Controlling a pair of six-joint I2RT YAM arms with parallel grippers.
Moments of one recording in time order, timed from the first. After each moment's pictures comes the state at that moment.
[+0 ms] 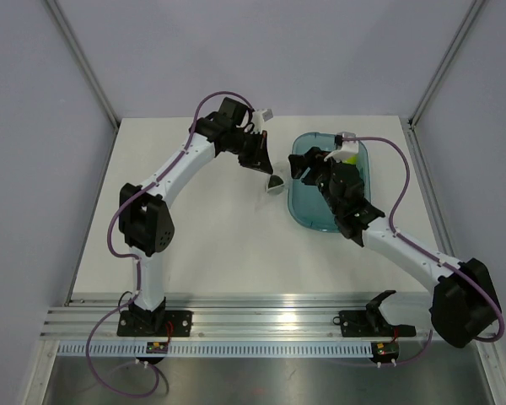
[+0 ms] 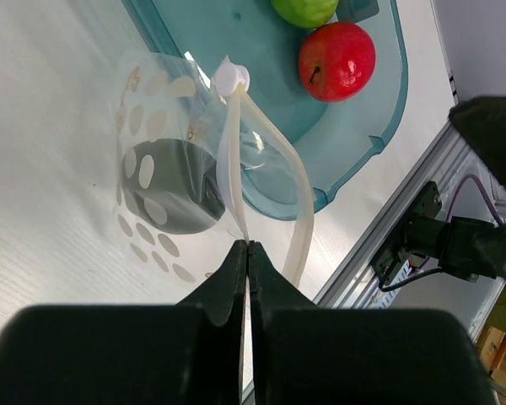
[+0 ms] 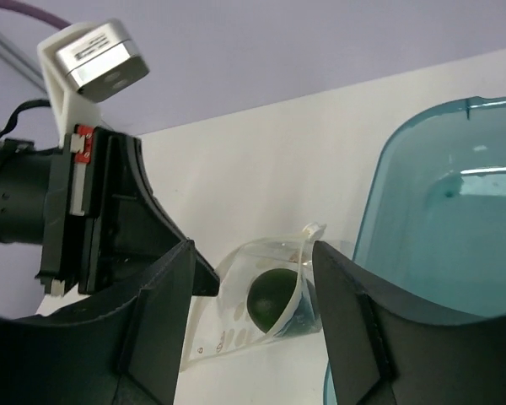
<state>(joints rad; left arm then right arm) -0.49 2.01 1.95 -0.82 0.60 -0.26 0.57 1.24 0.78 0.44 0.24 0.50</state>
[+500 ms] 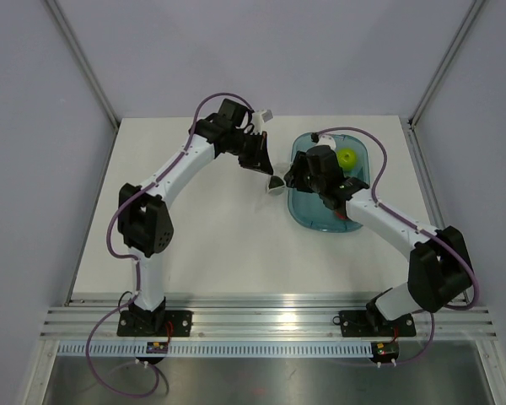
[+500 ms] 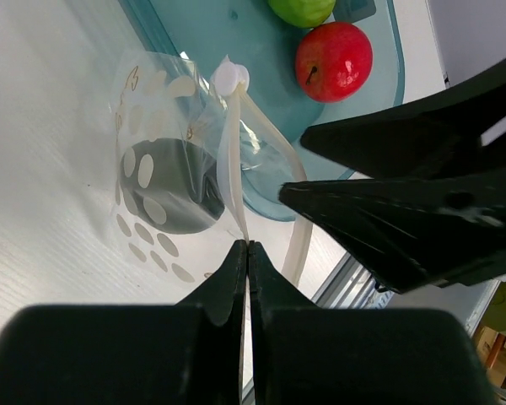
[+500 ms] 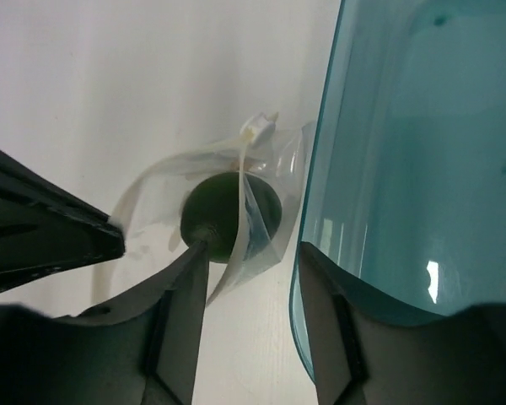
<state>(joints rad) -0.49 2.00 1.92 -0.79 0.61 -0.28 0.54 1.46 1.07 -0.13 0.15 0.59</state>
